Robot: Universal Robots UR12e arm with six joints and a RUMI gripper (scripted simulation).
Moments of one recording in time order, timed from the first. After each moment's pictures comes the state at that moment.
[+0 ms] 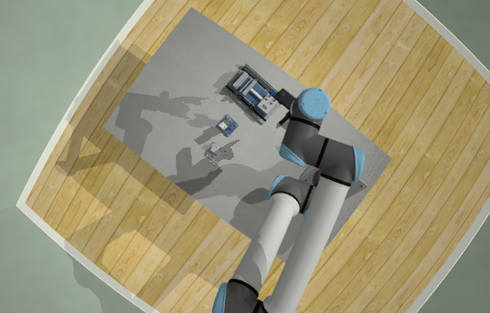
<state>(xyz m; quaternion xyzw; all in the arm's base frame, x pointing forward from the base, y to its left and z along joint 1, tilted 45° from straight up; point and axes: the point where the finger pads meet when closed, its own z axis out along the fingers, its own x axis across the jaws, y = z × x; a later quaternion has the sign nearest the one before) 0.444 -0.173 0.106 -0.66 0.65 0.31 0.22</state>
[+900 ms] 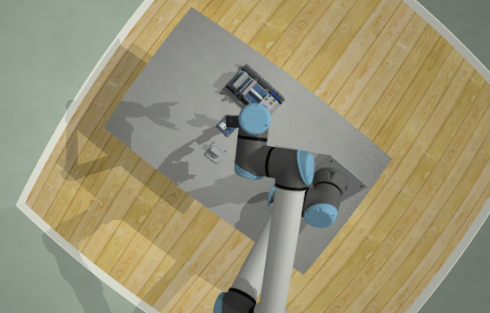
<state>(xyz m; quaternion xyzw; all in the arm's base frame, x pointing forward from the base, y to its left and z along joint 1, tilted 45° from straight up) 0.531 -0.036 0.173 -0.86 0.36 0.19 0.31</state>
